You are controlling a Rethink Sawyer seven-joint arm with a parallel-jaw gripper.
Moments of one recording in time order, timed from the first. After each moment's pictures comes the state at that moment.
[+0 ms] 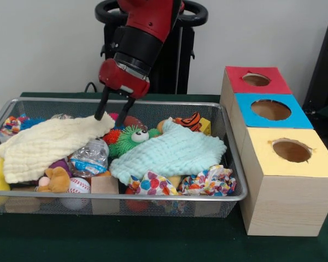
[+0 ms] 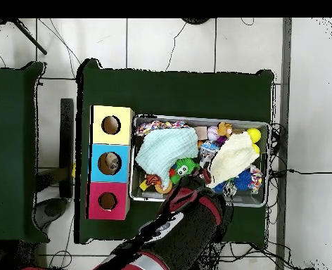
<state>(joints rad) 0.16 -0.30 -0.64 1.67 -0.56 -0.27 1.79</state>
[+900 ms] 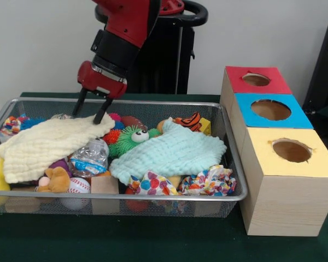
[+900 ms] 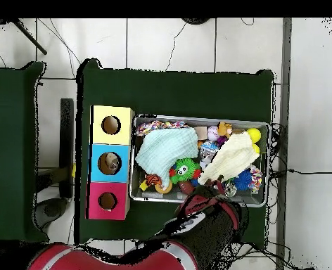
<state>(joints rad) 0.07 -0.24 -0.64 1.69 -0.55 -0.27 1.79</state>
